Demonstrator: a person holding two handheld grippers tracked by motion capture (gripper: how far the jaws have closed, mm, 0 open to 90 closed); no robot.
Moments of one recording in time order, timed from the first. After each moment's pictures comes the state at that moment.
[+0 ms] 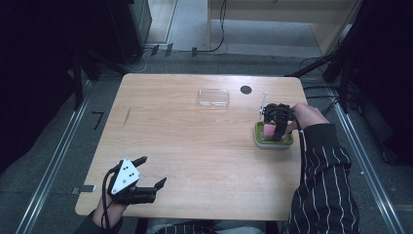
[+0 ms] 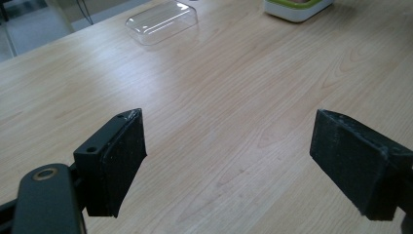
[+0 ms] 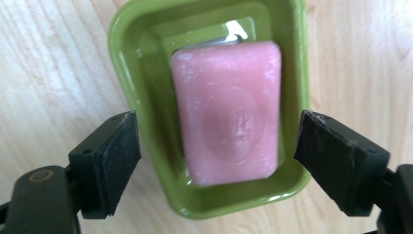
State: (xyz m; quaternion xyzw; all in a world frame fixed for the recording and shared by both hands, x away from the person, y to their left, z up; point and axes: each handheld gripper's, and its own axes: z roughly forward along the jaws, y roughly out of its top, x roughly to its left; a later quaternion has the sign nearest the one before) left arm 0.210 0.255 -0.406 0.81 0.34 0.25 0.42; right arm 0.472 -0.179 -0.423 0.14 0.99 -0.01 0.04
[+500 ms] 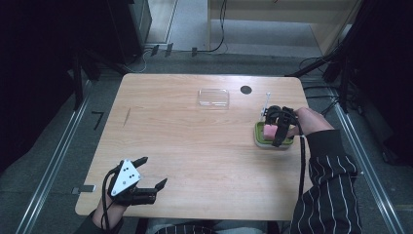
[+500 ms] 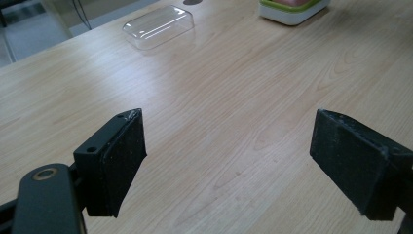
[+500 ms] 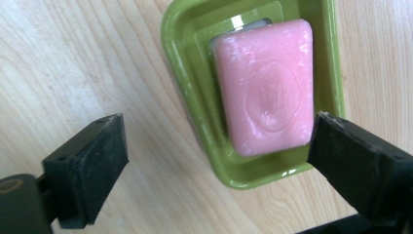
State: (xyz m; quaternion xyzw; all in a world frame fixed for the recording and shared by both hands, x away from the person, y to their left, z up) left arm 0.208 0.252 -0.405 0.81 0.32 0.25 0.42; right arm 0.447 -0.178 -0.406 0.19 0.98 -0.01 0.03
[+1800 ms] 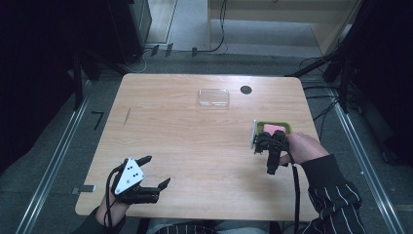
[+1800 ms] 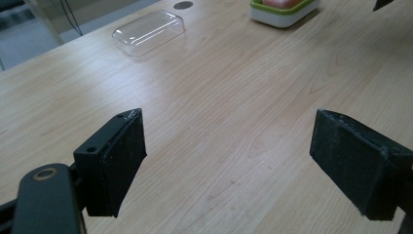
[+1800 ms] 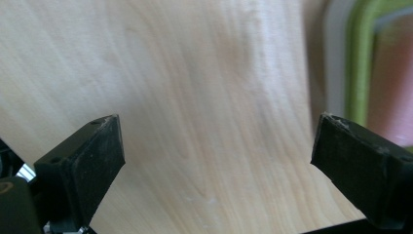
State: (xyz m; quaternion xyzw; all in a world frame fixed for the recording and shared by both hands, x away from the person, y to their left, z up) left arm 0.213 0.247 -0.405 0.81 0.31 0.25 0.43; right arm 0.366 -0.138 -0.419 0.17 0.98 -0.08 0.01
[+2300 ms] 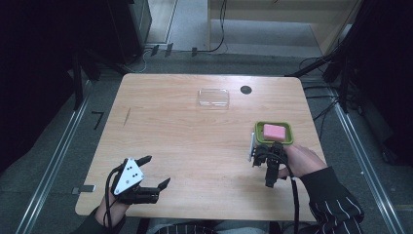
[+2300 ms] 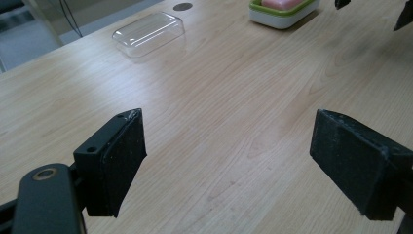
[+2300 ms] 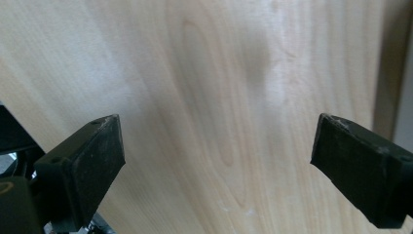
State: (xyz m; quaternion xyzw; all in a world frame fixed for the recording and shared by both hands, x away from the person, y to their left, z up) left arm 0.212 0.248 -0.405 0.81 0.31 0.25 0.43; right arm 0.336 -0.134 -0.434 0.17 0.98 -0.07 0.00
